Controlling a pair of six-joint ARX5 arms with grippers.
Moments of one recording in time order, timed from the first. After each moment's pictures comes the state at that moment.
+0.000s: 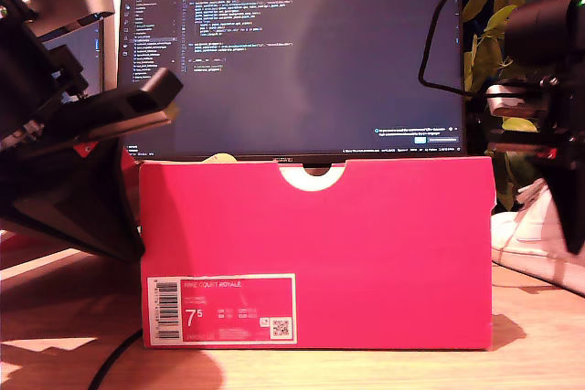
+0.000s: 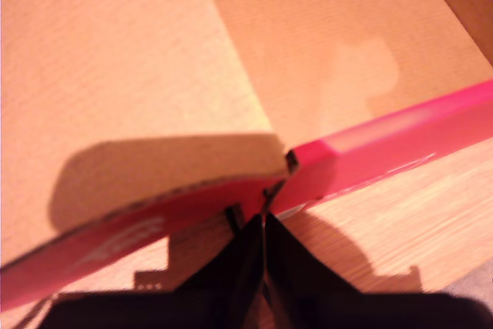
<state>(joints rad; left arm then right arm) -0.99 1.09 0.47 -0.21 -0.29 -0.55 0.17 1.60 1.09 -0.90 -0.02 0.06</state>
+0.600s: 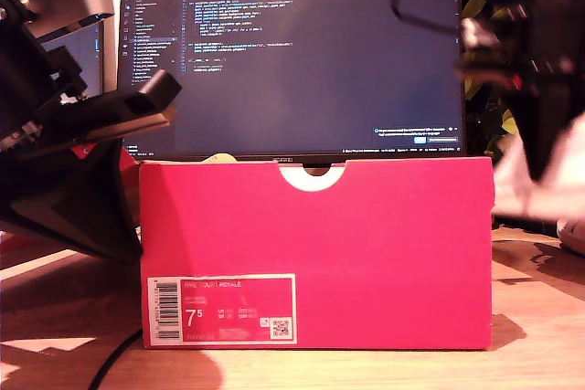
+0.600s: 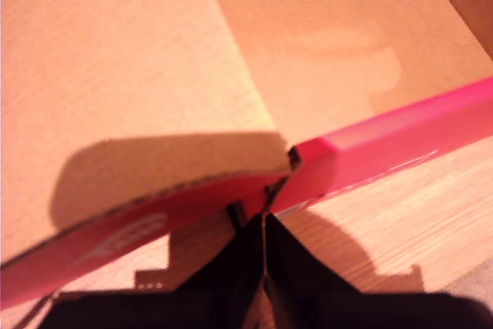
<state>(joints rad) -0.99 1.09 0.47 -0.21 -0.29 -0.55 0.29 1.55 1.28 -1.05 0.01 0.16</state>
